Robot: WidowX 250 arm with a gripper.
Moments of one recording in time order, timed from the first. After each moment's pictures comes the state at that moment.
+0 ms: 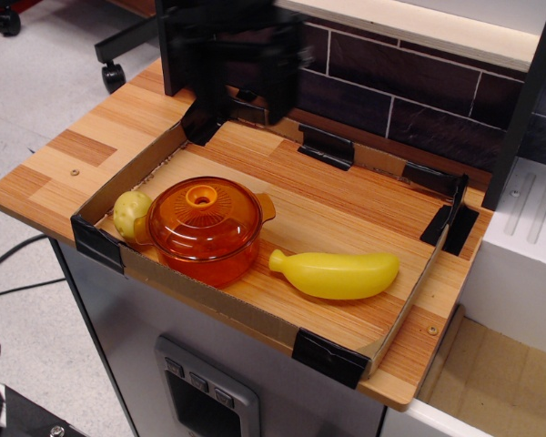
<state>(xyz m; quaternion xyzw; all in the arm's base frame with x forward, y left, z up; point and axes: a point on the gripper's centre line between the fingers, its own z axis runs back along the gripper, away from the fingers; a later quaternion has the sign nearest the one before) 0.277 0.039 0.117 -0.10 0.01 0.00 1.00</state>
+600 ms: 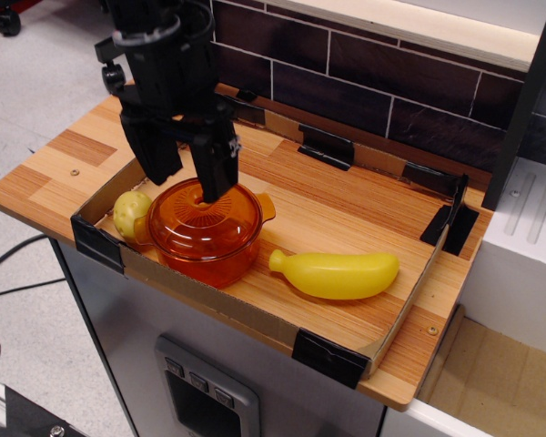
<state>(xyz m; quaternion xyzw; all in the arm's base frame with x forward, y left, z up) 0.242 0.047 0.076 -0.09 0.01 -0.04 1.00</state>
